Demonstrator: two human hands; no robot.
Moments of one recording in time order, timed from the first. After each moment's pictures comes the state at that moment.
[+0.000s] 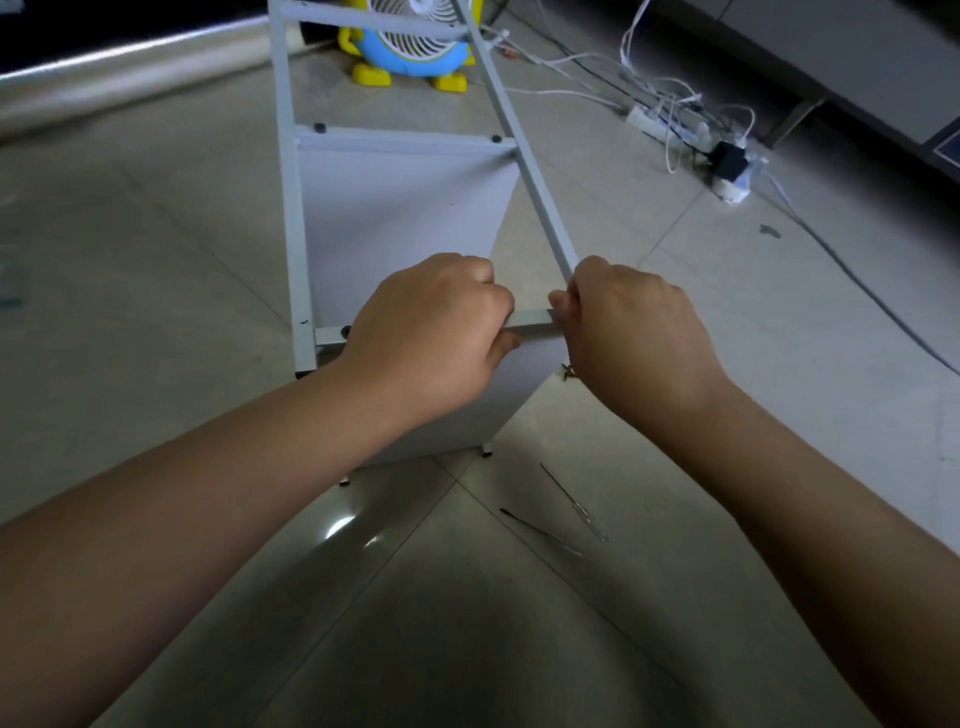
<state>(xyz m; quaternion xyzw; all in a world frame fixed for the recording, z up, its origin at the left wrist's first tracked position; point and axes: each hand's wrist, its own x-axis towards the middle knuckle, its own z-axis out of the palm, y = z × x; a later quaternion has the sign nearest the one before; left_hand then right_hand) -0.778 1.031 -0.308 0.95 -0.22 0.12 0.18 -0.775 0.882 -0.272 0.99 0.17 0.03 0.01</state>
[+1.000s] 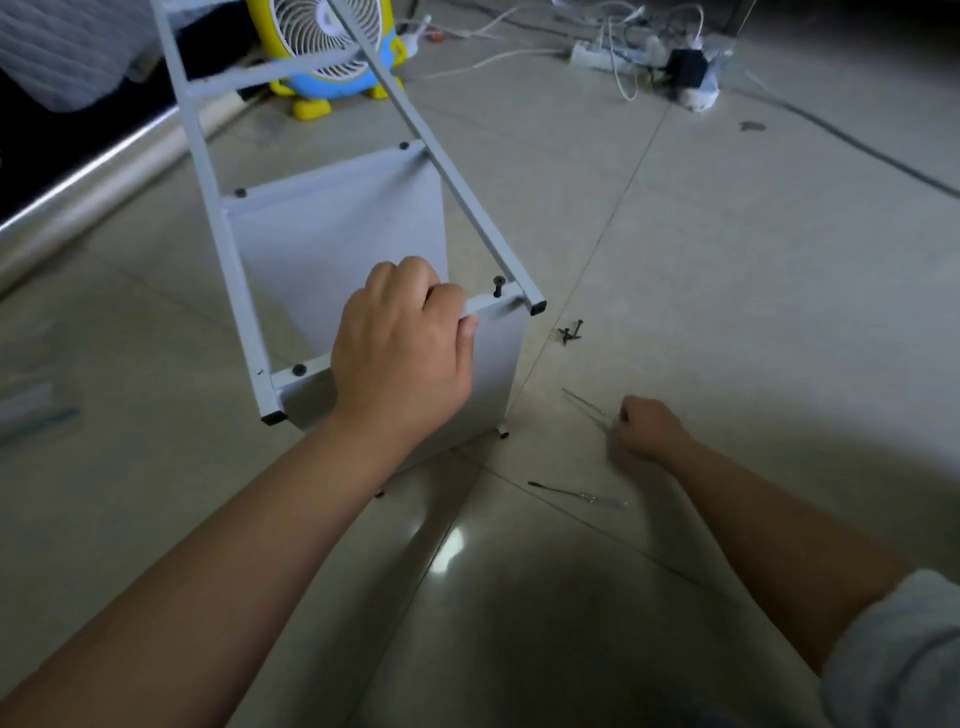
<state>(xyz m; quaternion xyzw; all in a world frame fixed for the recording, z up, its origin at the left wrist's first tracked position) -0.787 1.014 -0.315 0.94 -0.22 0.25 0.09 -0.794 0.750 -0.489 0.95 -0.14 -0.24 -0.12</state>
